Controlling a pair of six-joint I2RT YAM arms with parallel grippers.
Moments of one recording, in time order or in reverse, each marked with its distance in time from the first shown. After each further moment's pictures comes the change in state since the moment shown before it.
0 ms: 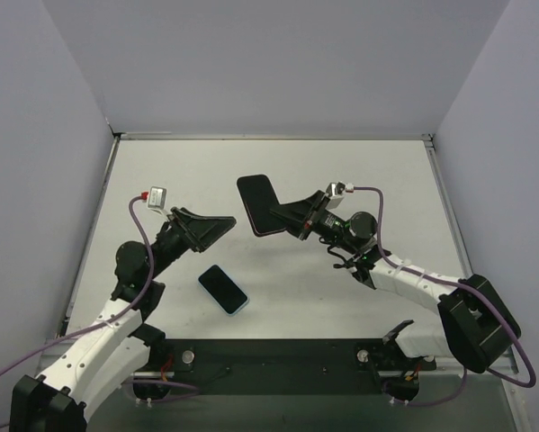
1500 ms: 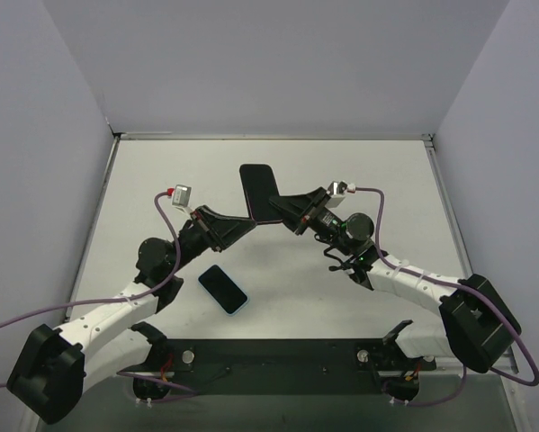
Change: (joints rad) left arm -0.172 0.255 -0.001 0.318 -0.064 0.017; right arm 0.051 -0.008 0.025 0.003 0.187 0.002
